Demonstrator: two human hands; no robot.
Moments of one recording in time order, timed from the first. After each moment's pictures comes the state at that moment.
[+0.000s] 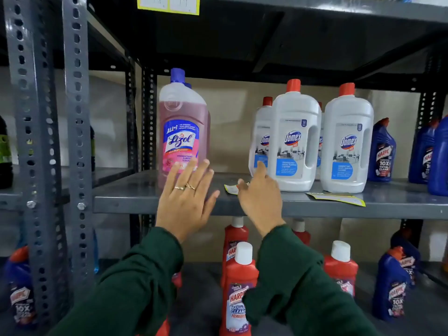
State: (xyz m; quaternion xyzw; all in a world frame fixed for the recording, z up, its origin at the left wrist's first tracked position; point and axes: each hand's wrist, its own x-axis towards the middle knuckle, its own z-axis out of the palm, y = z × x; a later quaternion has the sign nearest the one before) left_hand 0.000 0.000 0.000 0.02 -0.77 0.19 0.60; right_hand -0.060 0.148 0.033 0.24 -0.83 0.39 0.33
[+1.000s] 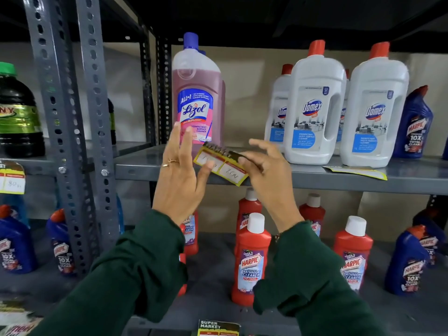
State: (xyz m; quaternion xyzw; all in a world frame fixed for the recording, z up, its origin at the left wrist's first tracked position) left_hand 0.047 0.011 -0.008 -0.02 -0.80 -0.10 0.58; right_hand -0.048 0.154 0.008 0.42 -0.67 0.52 0.32
